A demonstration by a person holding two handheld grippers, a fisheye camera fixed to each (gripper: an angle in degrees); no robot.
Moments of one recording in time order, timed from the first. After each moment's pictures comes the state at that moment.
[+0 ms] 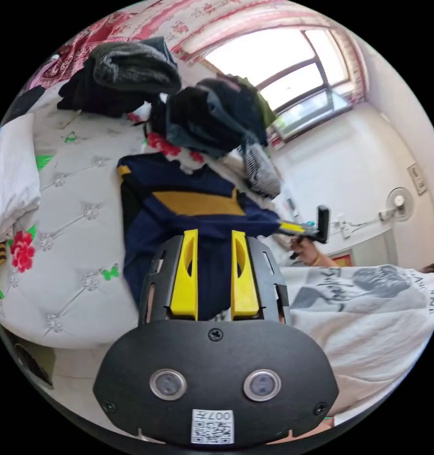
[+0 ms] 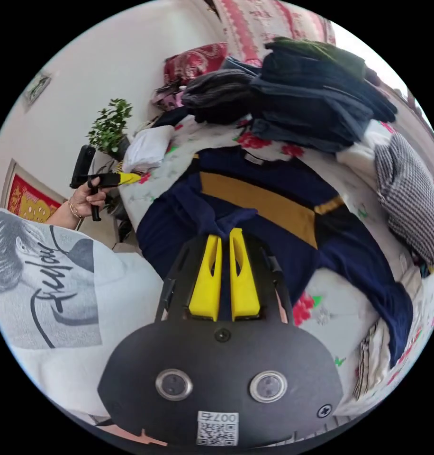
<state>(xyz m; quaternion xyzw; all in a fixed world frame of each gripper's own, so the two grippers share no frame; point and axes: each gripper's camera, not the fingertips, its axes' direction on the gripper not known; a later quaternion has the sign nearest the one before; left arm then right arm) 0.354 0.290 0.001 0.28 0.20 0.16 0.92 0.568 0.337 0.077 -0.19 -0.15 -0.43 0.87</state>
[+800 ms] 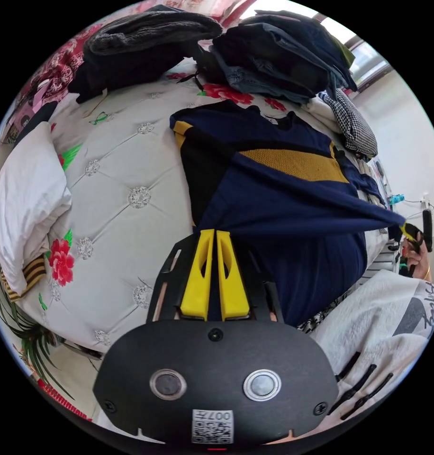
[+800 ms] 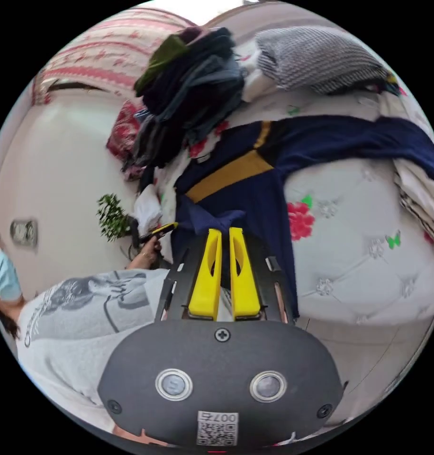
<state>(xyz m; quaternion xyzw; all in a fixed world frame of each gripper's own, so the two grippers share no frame) 0.405 0.160 0.141 0.20 -0.07 0.11 0.97 0.693 0.288 0.015 -0.25 -0.22 -0.08 0.94</state>
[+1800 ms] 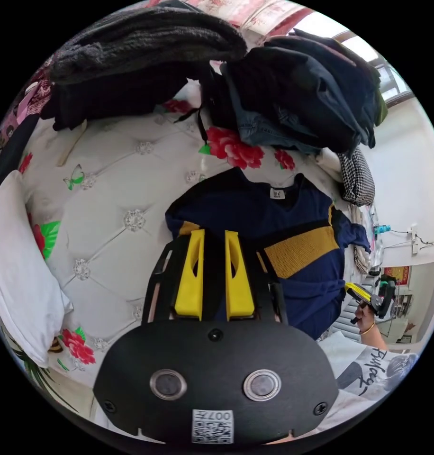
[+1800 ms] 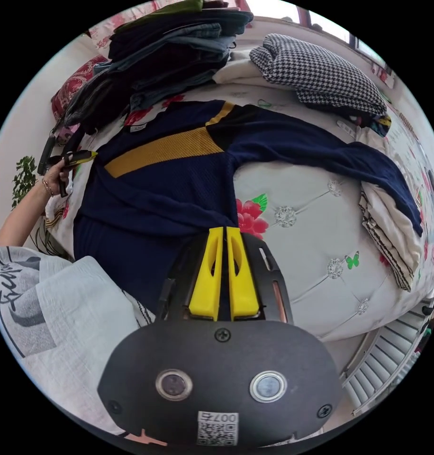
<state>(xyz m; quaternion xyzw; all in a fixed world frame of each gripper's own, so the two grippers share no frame) 0.389 -0.008 0.083 0.21 -0.01 0.09 0.97 0.653 0.322 0.035 -0.20 0.02 -0.21 0.96</state>
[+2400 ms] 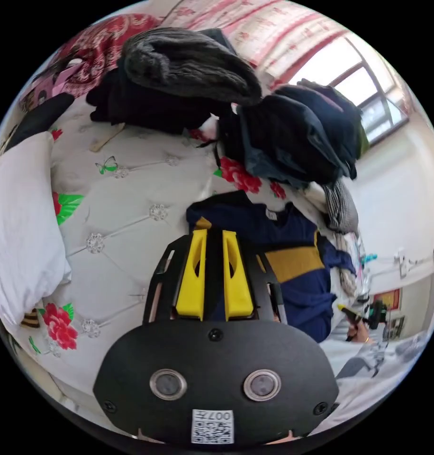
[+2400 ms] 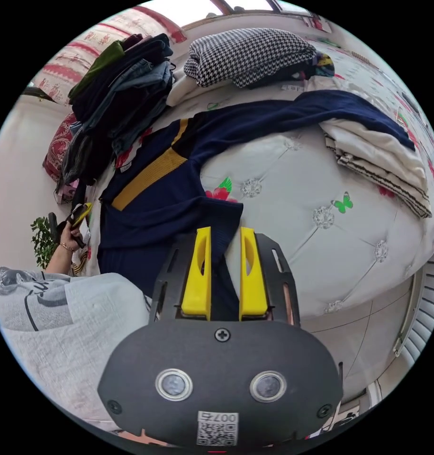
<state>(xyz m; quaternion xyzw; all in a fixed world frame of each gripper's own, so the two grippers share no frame) 0.331 0.050 0.075 0.32 0.05 0.05 0.95 0.740 0.310 -0.035 -0.18 -0.04 -0.06 0.98</state>
